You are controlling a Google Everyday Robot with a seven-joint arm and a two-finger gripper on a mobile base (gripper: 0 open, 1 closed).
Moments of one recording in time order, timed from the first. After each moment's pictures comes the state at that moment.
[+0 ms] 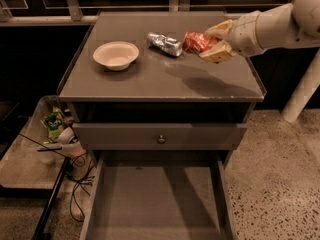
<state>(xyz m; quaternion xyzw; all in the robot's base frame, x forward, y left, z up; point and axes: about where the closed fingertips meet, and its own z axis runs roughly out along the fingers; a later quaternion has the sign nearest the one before) 0.673 -0.169 0.933 -0.58 0.65 0.03 0.49</state>
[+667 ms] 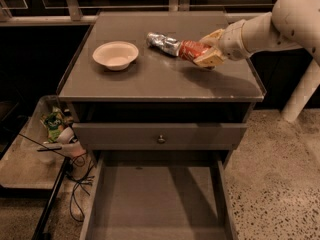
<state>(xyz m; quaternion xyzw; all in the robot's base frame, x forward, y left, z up) 0.712 -0.160 0.891 -0.57 0.68 0.06 0.46</state>
